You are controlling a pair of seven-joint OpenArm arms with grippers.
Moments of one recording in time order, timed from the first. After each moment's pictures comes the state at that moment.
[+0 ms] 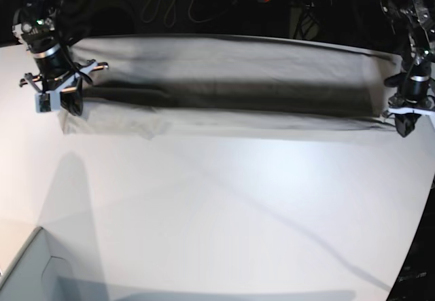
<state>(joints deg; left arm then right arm) 14.0 -12.6 -30.9 84.9 -34.9 -11.5 16.6 -25.1 3.2 25.4 102.2 3.6 28.0 -17.8</state>
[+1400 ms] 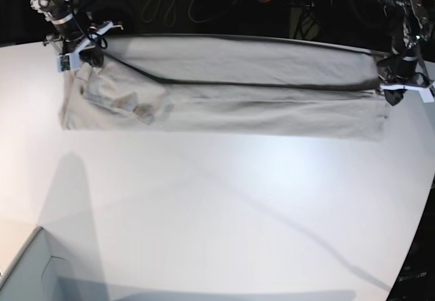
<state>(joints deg) 15.5 -12.7 -31.0 73.8 -36.9 -11.5 16.2 -30.0 2.4 25.3 88.7 3.0 32.6 -13.7</state>
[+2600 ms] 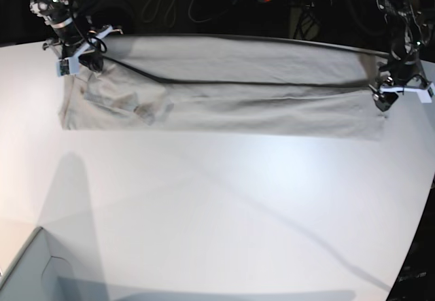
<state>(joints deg) 11.0 -13.3 -30.8 65.7 -37.1 -11.7 19.1 -28.8 2.6 25.2 88.6 3.1 32.6 -13.8</state>
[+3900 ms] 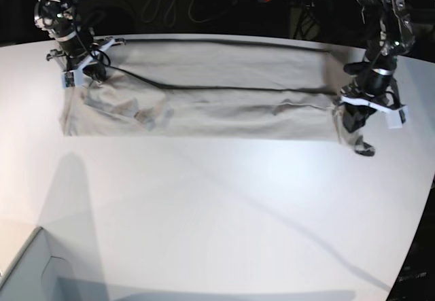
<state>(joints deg) 18.3 -7.9 -18.2 94.2 -36.6 -11.1 22.9 -22.6 2.9 25.2 81.6 -0.9 32.6 -13.0</state>
